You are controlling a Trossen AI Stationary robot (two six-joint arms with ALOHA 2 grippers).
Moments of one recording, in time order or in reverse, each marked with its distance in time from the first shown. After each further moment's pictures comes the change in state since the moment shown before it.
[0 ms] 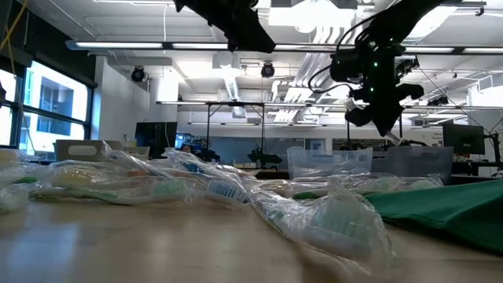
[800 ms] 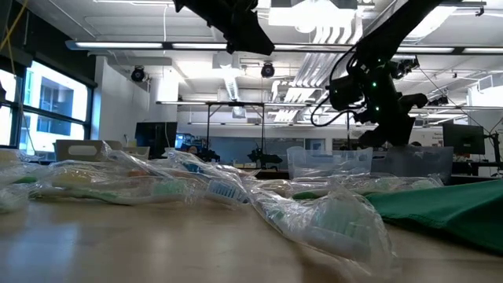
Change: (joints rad) left arm 0.000 0.000 0.000 -0.018 0.002 -0.032; right arm -0.010 0.161 0.000 -0.159 0.034 0.009
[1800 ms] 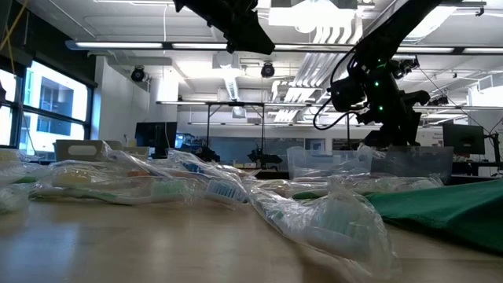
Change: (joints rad) left arm 0.000 0.000 0.000 0.005 -0.002 0.005; right arm -0.004 0.000 0.000 -0.069 0.017 -0.012
